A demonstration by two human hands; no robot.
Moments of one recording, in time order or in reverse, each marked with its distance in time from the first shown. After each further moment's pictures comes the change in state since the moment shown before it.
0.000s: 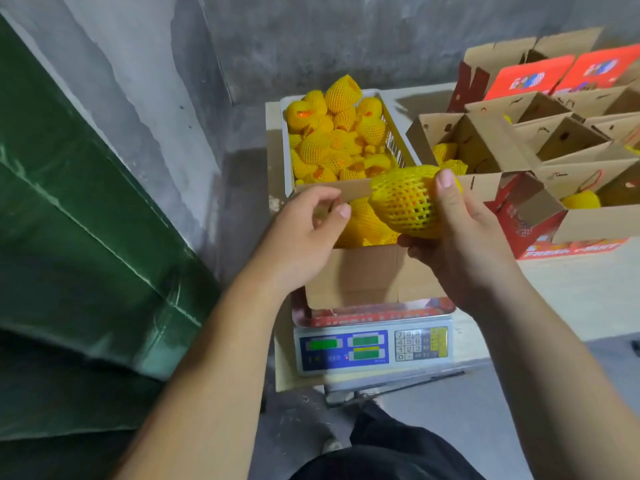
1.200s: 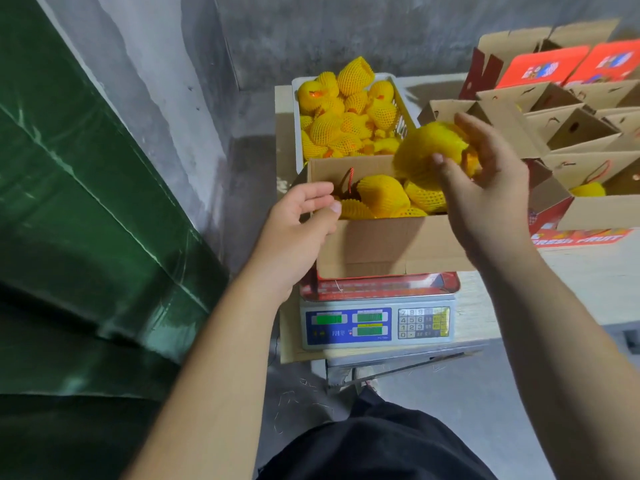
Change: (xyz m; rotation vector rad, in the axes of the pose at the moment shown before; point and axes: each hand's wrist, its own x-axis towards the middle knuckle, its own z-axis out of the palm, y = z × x) left_hand -0.045 -0.024 0.005 -0.456 0.092 -0.135; right_hand 0.003 -0.006 -0.003 -0.554 0.134 -0.475
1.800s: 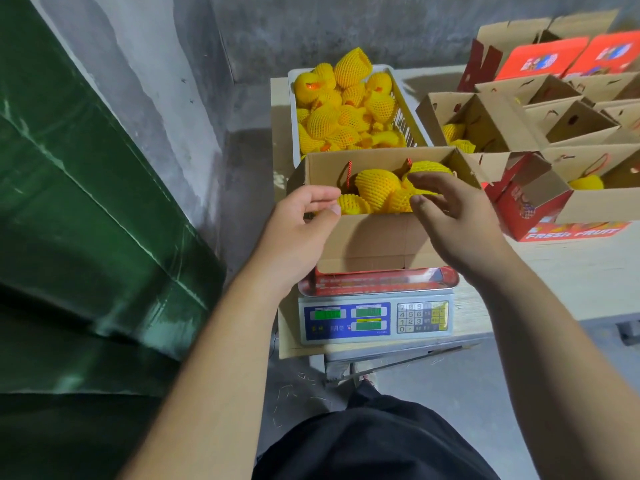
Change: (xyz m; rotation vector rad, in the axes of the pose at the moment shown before) left_hand -0.001 -0.001 0.004 0.126 -0.016 -0.001; right_hand -0.020 0.025 0.007 -0.103 -0.304 0.133
